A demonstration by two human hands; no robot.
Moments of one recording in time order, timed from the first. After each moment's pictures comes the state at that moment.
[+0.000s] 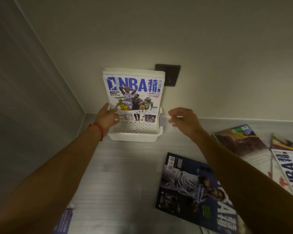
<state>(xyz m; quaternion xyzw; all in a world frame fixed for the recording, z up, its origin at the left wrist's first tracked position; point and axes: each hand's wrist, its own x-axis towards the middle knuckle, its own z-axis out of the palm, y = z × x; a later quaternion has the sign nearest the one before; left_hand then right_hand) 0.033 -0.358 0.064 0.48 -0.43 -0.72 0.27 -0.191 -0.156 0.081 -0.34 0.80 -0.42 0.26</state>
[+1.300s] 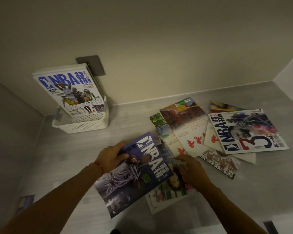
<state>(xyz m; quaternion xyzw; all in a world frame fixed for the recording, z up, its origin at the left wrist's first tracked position) -0.012 -0.077 0.022 0.28 -0.92 -0.26 -0.10 -0.204 0.213 -0.024 -0.32 0.85 -0.32 0.28</state>
